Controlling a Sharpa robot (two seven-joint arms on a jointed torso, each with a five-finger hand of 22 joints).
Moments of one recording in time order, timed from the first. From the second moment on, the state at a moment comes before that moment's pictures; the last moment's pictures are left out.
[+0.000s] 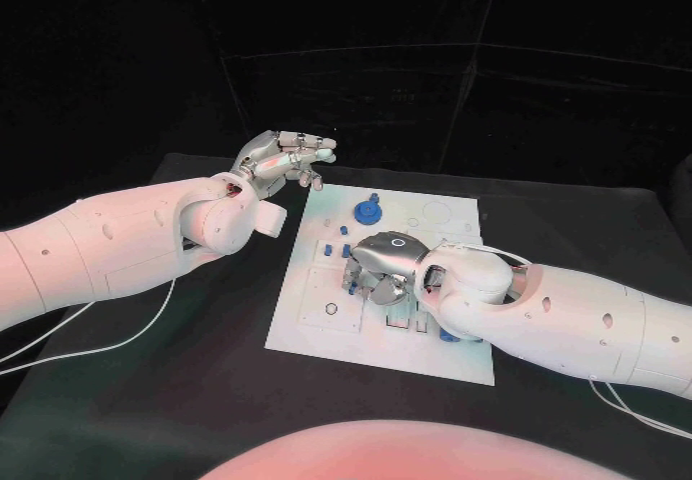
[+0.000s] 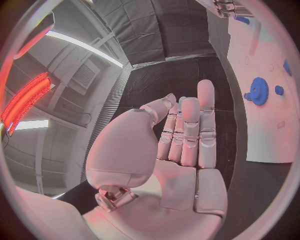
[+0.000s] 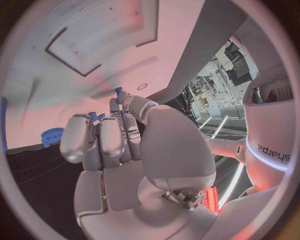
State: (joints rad) left arm 1.24 -0.79 -0.09 1.34 -0.02 -0.14 0.43; left_hand 1.30 -0.07 0.48 -0.08 0.06 1.02 0.17 0.16 0.07 1.07 0.09 0.37 0.10 1.23 0.01 1.07 0.56 0.17 1.22 0.11 0.62 0.69; right arm 1.06 -0.58 -0.04 1.56 -1.74 -0.18 -0.07; right_hand 1.39 -0.09 0.59 -0.13 0.07 1.15 0.15 0.07 0.07 1.21 0.08 0.11 0.07 1.47 -0.02 1.26 1.07 0.09 1.38 0.09 1.35 1.13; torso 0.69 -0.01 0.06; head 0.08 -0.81
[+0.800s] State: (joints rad) left arm 1.24 -0.79 -0.09 1.34 -0.02 -0.13 0.43; left_hand 1.30 -0.07 0.48 -0.08 0.06 1.01 0.17 0.16 0.07 1.07 0.10 0.37 0.10 1.23 0.01 1.07 0.56 0.17 1.22 0.11 0.62 0.69; right arm 1.06 -0.57 -0.07 1.55 -1.82 -0.20 -0.09; right_hand 1.31 -0.15 0.54 -0.11 0.17 1.07 0.17 0.07 0.06 1.14 0.10 0.07 0.06 1.47 0.00 1.26 1.06 0.09 1.37 0.10 1.33 1.10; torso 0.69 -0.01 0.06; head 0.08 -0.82
